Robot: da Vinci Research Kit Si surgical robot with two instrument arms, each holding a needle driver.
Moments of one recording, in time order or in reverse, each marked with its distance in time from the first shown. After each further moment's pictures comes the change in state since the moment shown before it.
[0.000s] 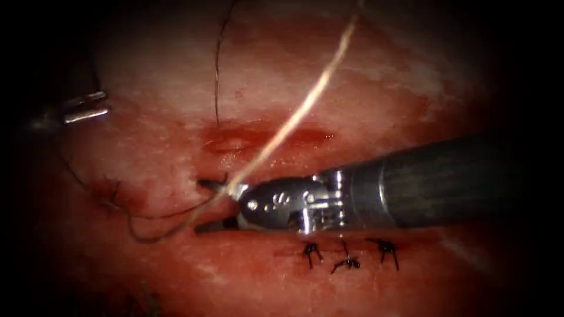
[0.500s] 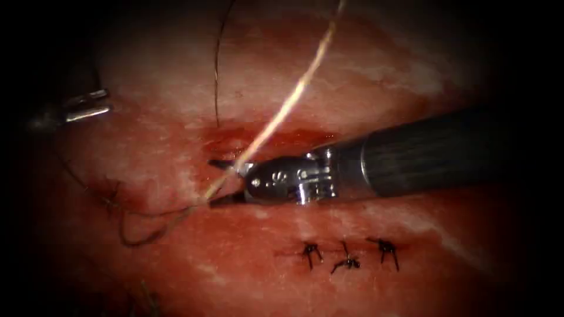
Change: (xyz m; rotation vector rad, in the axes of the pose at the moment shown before) right arm -0.007 0.002 0.004 0.017 -0.115 -0.129; left arm 0.000 0.000 0.000 0.001 -0.002 -0.007
